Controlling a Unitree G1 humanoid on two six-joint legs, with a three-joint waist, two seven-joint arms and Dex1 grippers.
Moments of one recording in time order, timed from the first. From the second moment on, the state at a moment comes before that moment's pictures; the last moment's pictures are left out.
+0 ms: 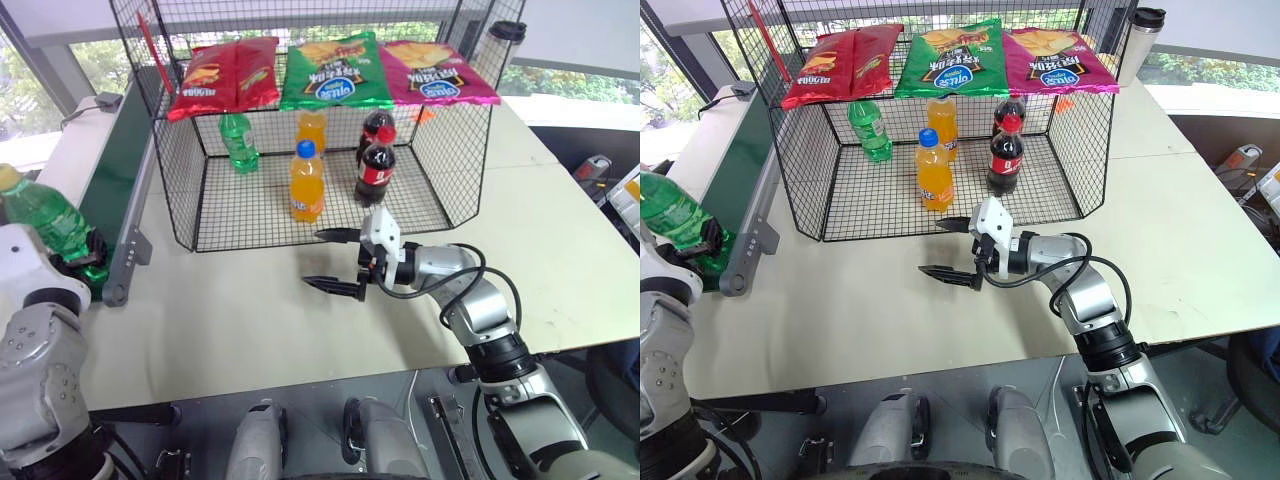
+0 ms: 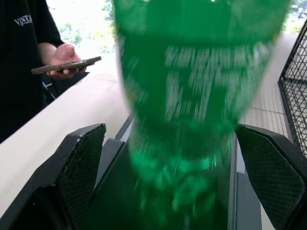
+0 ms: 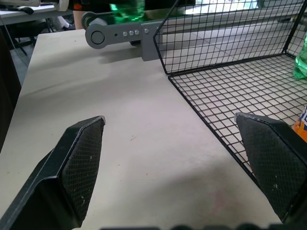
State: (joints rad) left arm -0.10 0.35 0.67 -0.55 -0.38 0.82 0.07; right arm -0.51 -0.37 0.21 0.00 0.32 0.28 1.02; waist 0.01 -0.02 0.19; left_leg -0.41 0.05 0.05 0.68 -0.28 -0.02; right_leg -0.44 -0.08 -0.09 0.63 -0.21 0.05
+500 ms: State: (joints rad) left arm -0.03 0.35 0.64 -0.62 -0.41 0.79 0.02; right arm -0.51 -0.37 0.21 0.00 0.32 0.29 1.02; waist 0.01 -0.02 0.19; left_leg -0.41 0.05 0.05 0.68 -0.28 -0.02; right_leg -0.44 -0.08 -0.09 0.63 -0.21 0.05
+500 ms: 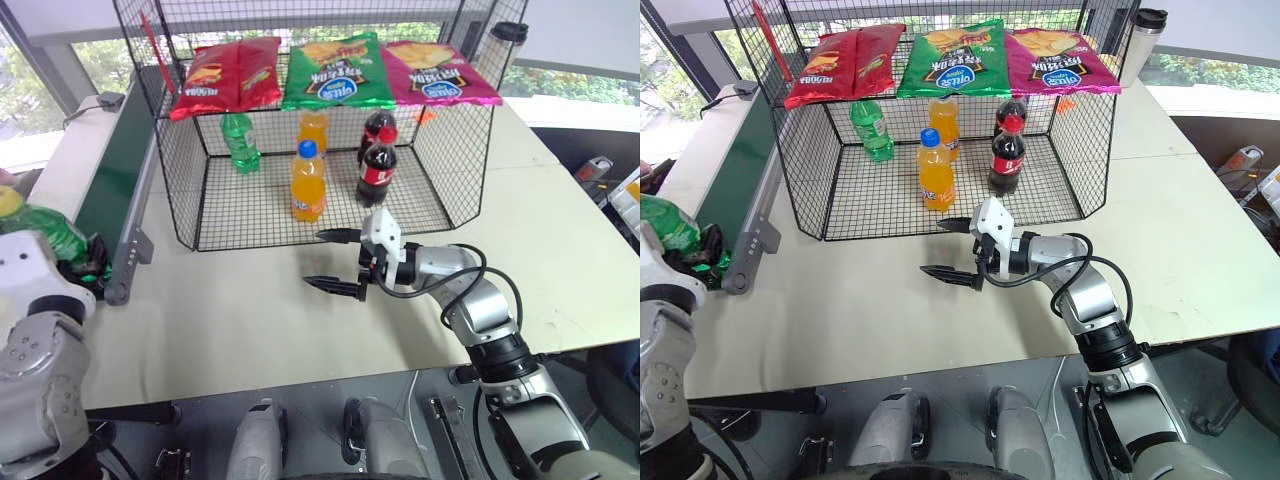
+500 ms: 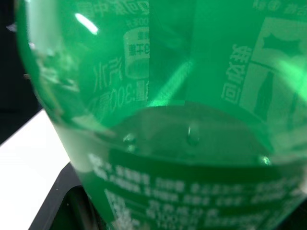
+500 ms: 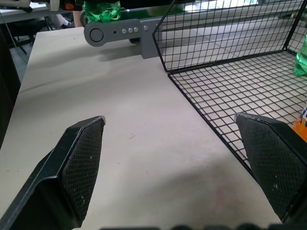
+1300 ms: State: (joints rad) left arm -0.36 0.40 0.06 -0.42 -0.35 0.76 -0.12; right arm -0.50 -0.37 0.21 0.00 0.22 0.29 0.88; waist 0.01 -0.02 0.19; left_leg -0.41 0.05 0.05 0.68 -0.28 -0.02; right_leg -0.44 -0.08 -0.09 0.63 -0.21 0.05
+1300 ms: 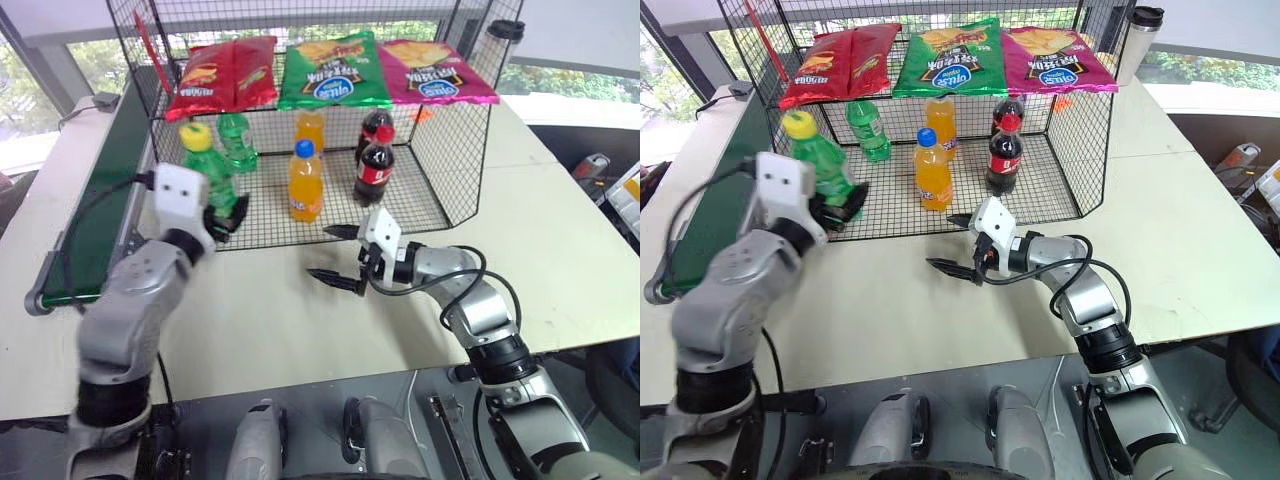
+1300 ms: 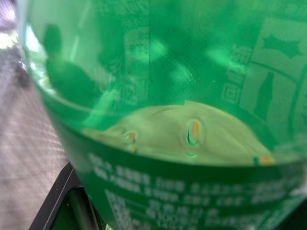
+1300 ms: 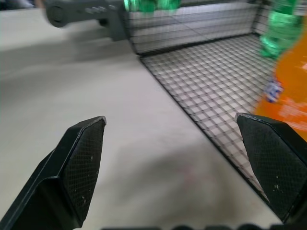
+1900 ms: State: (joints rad) left arm -0.55 0.24 0.02 0.09 -0.14 0.47 -0.02; right arm -0.51 -0.37 0.21 0.01 0.16 0.33 0.79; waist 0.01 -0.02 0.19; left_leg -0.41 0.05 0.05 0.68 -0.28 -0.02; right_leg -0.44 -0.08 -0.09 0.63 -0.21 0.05
